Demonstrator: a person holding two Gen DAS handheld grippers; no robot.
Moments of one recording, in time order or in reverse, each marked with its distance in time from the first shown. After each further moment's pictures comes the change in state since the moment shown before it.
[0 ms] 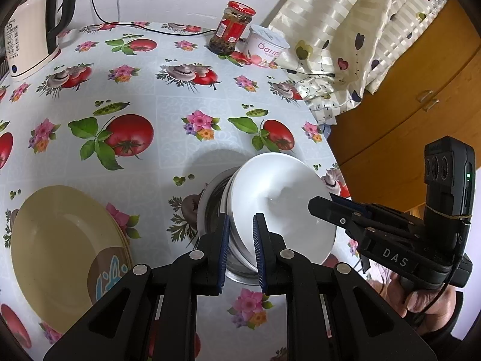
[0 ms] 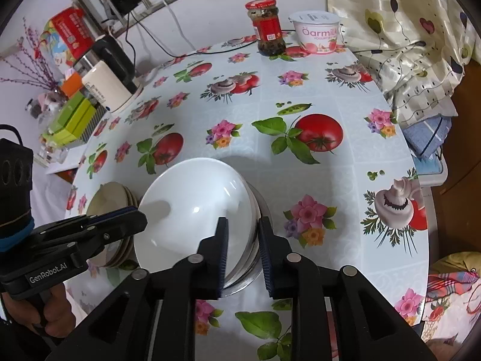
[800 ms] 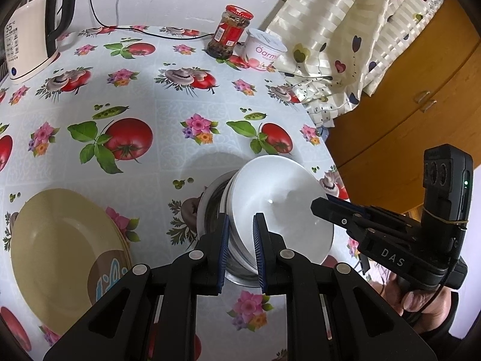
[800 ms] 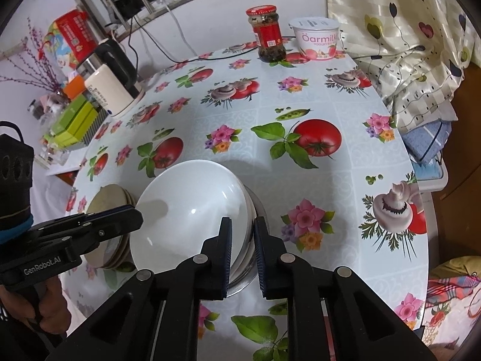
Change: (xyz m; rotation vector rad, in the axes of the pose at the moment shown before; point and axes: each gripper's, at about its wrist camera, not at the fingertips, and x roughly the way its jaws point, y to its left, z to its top) left arm -0.002 0.000 0.000 0.011 -0.019 -0.010; right arm -0.001 -0.003 -0.003 -0.009 -0.033 0.000
